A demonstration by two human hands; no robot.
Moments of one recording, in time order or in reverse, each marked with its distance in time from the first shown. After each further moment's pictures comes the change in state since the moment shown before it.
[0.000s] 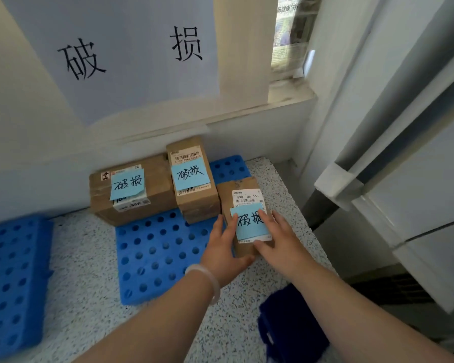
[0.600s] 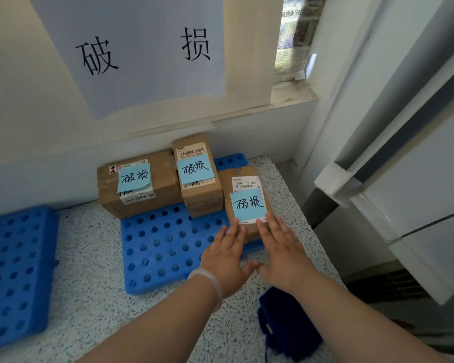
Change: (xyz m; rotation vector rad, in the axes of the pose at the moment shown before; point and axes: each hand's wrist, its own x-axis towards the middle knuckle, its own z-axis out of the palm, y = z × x) left_hand -0.028 0.000 0.003 0.531 -0.166 0.049; right_hand -0.029 0.005 0.012 -0.542 -0.095 -0.122
